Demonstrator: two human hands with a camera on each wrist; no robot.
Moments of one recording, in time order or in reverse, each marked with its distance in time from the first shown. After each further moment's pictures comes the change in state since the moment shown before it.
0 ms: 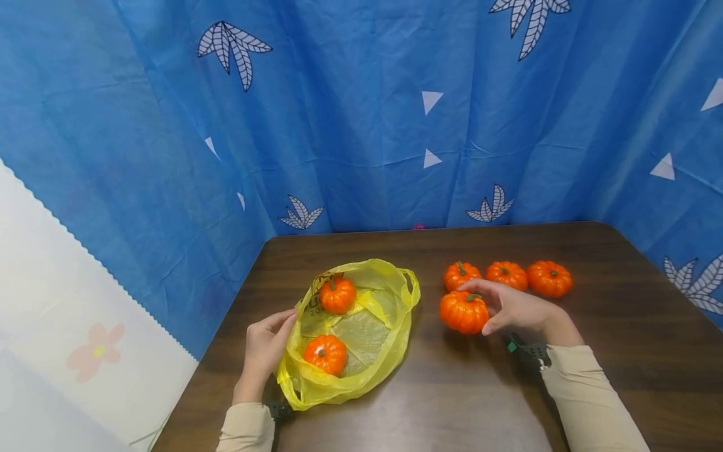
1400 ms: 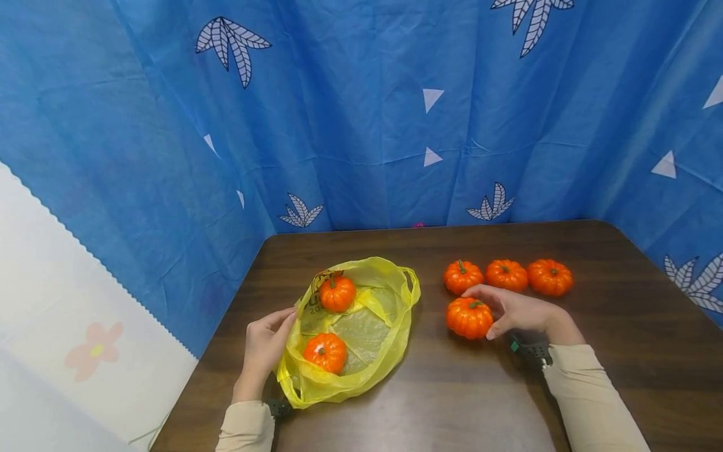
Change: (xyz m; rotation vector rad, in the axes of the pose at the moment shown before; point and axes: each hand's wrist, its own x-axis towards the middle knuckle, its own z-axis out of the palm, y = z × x) left_hand 0.000 0.000 0.000 -0.006 -0.006 -0.008; right_hand -0.002 0.018 -0.006 -0.172 -0.038 0.070
